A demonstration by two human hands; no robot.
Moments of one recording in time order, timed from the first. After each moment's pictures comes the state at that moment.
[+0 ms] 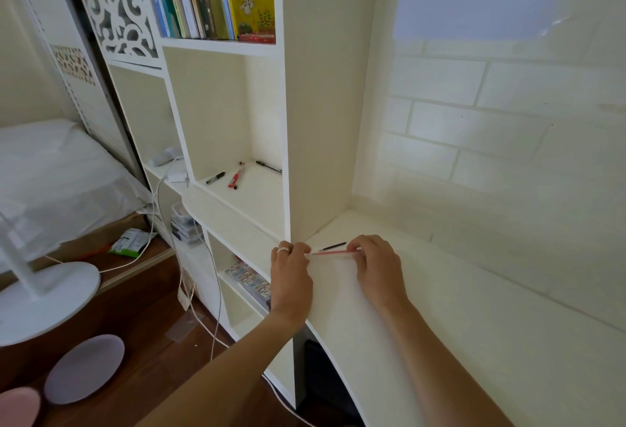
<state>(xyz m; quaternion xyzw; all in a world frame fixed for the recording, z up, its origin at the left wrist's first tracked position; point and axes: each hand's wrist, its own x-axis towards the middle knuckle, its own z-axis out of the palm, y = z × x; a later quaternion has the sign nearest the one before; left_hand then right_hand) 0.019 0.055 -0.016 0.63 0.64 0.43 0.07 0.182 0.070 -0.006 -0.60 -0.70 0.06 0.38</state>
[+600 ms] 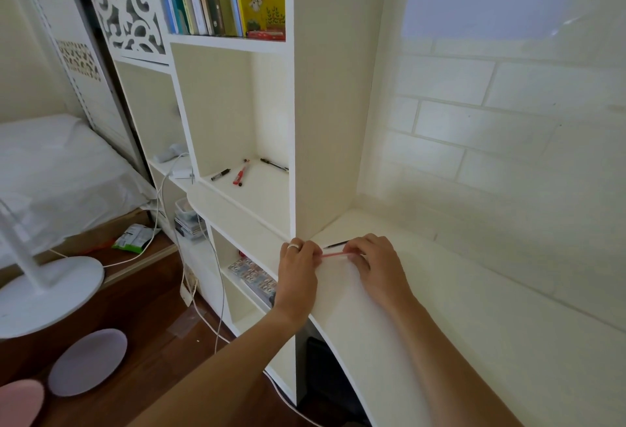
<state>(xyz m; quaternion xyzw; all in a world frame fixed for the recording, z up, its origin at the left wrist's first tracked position) 0.015 0.055 -0.013 0.67 0.61 0.43 0.07 0.183 0.070 -0.003 -0.55 -0.75 0.07 0.35</state>
